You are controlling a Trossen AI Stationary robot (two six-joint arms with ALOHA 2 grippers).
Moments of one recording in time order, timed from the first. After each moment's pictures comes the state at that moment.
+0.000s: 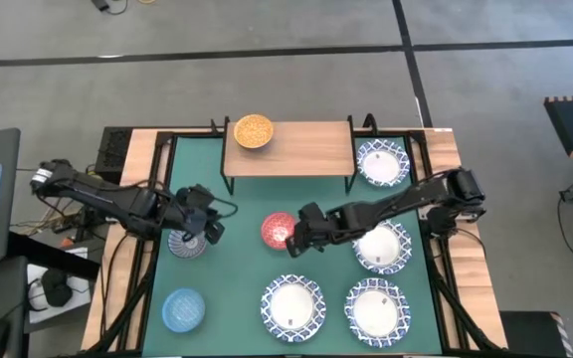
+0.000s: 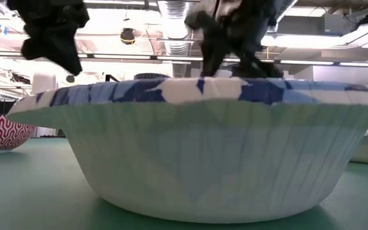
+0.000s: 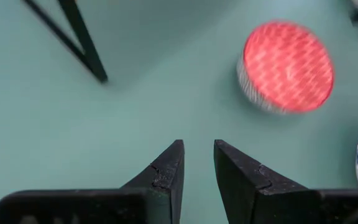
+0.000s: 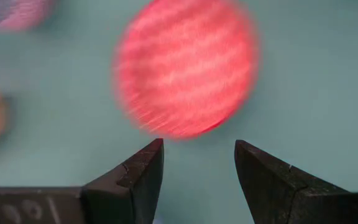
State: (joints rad) left arm -0.29 1.00 0.80 -0.80 -0.48 -1.03; right arm 0.19 1.79 1.32 -0.62 0.27 1.21
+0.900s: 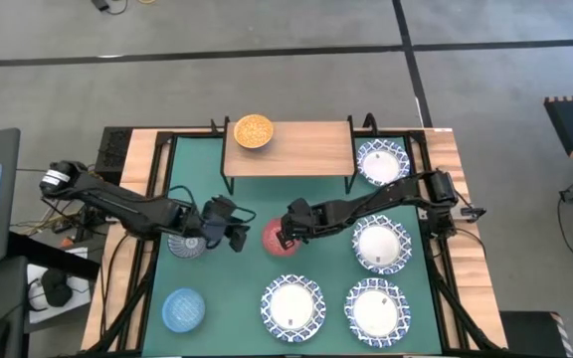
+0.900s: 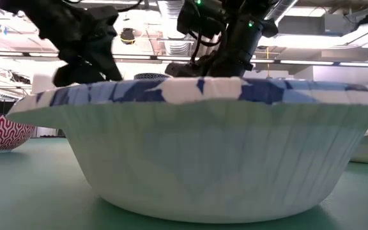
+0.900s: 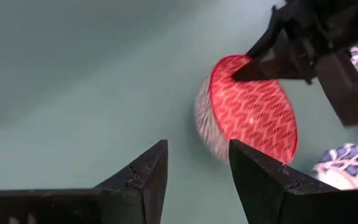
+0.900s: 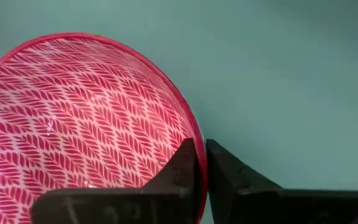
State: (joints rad) left arm -0.22 1.21 0.67 -0.20 -0.42 -0.94; right arm 0.12 1.96 1.32 -0.47 0.28 1.05
